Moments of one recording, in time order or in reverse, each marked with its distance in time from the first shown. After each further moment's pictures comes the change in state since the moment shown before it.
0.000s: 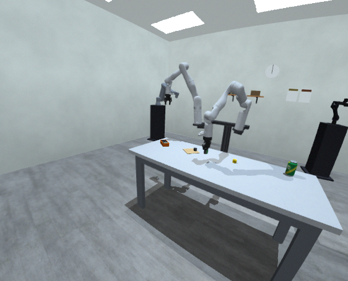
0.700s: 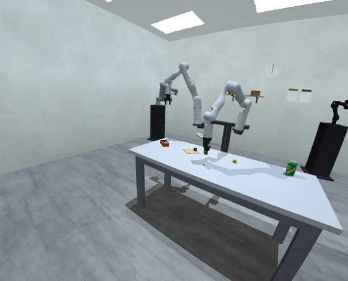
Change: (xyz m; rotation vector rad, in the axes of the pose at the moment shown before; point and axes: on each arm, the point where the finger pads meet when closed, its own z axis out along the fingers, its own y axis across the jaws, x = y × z) left arm 0.000 -0.006 0.004 0.008 0.006 -0.769; right arm 0.000 0.000 0.000 0.000 0.000 0.000
